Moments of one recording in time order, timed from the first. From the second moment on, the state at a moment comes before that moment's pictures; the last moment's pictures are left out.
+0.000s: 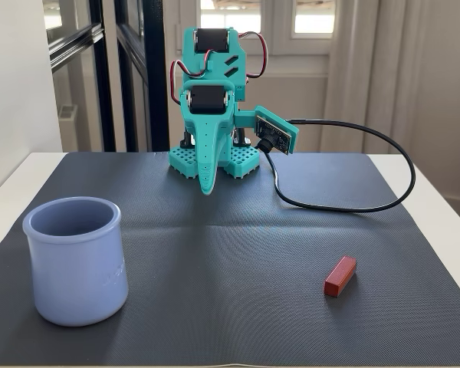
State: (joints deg) arm 0.1 194.2 178.8 56.1 3.4
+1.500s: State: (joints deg) arm -33.7 116.6 126.2 55.6 110.4
